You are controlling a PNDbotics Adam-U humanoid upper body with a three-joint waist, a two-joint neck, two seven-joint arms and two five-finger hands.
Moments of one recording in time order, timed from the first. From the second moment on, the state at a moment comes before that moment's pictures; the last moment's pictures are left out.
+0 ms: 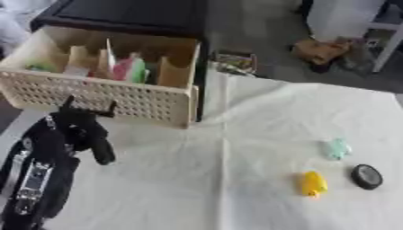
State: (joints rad) left arm -0.37 0.26 -0.20 -1.99 0.24 -0.29 -0.12; right arm -0.90 -0.69 0.03 -1.96 -0.06 0.28 -0.21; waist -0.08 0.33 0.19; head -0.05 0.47
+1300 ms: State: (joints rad) left arm -0.21 0.73 -0.12 -1.99 -0.15 -0.54 0.03; right arm -0.47 -0.75 -0.08 -1.98 -0.01 -0.07 -0.45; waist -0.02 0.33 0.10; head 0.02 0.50
